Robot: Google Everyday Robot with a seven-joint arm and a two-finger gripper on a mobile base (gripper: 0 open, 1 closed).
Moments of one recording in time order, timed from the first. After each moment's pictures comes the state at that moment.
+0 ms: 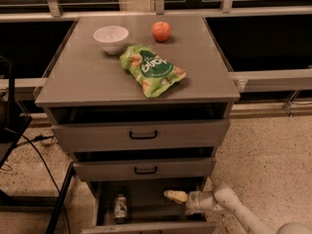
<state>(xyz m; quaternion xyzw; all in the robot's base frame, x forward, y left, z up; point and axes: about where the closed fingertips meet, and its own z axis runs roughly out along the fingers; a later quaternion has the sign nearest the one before) 0.540 -0.103 0.197 -0.87 0.12 -0.03 0.48</state>
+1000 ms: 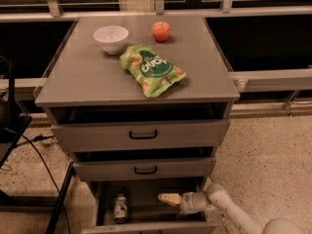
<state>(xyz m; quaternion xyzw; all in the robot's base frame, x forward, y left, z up) 0.537 -0.074 0.178 -0.87 0.08 -0.02 0.49</state>
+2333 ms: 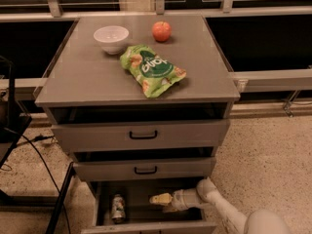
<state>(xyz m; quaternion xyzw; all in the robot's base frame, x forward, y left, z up) 0.550 -0.035 0.168 -0.87 0.03 -0.01 0.50</state>
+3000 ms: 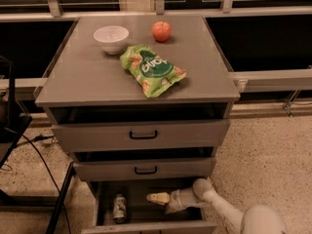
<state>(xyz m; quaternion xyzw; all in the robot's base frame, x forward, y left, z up) 0.546 -0.029 0.156 -0.88 0.03 0.00 0.47</state>
